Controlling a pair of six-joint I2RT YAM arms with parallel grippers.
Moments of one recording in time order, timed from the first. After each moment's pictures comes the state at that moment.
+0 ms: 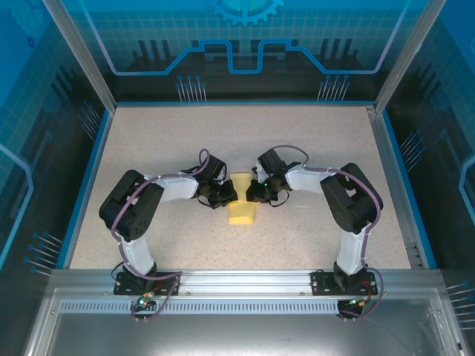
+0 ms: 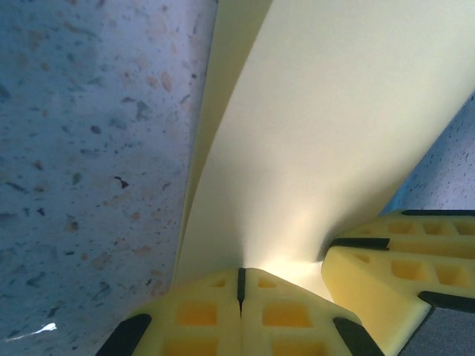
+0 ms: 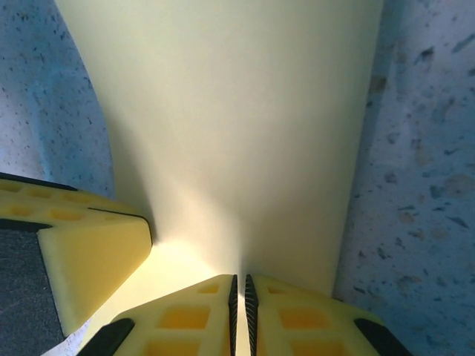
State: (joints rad) left arm -0.50 1.82 0.93 -0.21 0.43 -0.93; right arm 0.56 1.90 1.08 -0.35 -0.46 0.56
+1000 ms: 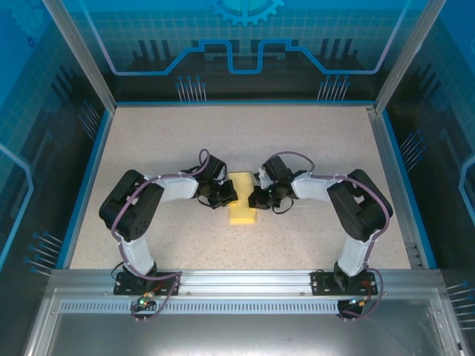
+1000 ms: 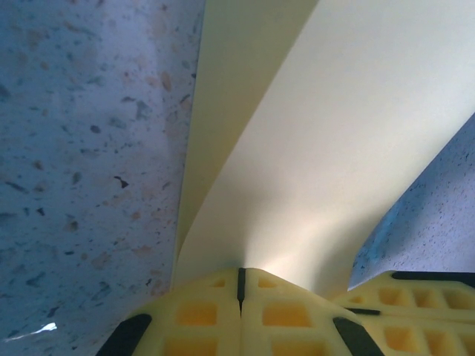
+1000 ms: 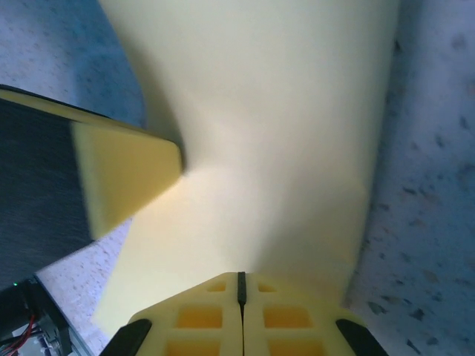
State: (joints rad) left arm -0.50 1.82 0.93 -0.21 0.43 -0.93; right arm 0.57 1.81 0.92 -0.25 -0.54 0.59
